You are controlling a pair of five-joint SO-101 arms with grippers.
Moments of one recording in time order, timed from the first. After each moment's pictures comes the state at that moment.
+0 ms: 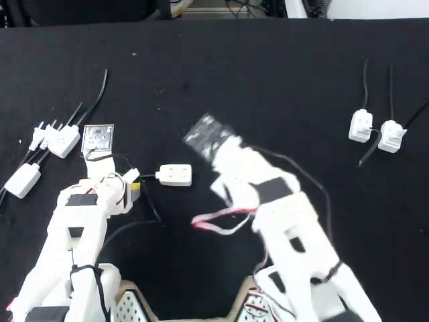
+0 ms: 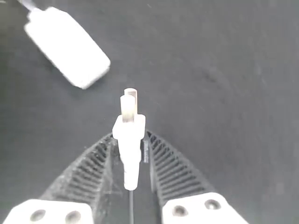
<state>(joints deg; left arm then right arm) -8.4 -37.6 72.8 31.2 -3.2 -22.6 -40.6 59.7 45.9 29.5</state>
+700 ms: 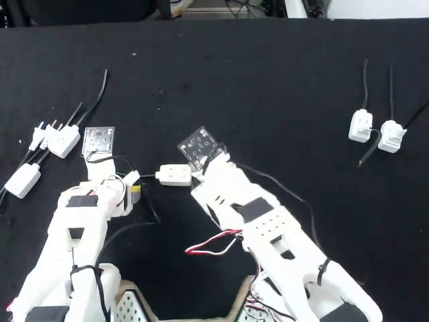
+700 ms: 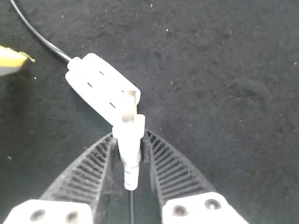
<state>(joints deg) -8.4 -37.6 73.8 31.2 -3.2 -28.5 -38.1 72.7 23.3 12.1</state>
